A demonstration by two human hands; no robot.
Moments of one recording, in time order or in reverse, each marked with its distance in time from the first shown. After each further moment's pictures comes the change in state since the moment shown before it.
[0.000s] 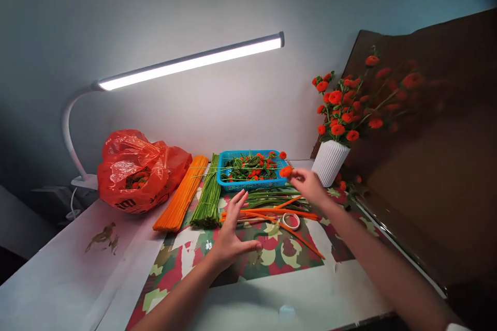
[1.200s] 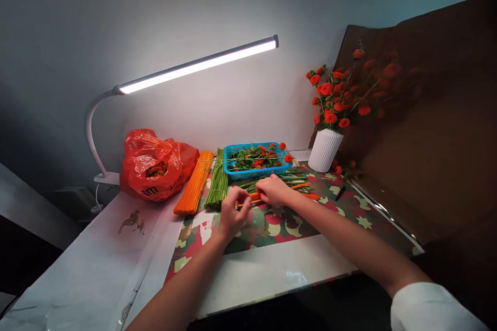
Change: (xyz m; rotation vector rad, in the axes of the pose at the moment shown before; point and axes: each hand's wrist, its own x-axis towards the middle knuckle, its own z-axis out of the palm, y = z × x) left_hand 0.003 0.011 -0.008 0.280 0.203 0.105; right_hand -0.012 -0.058 0.064 -0.378 -0.357 -0.424
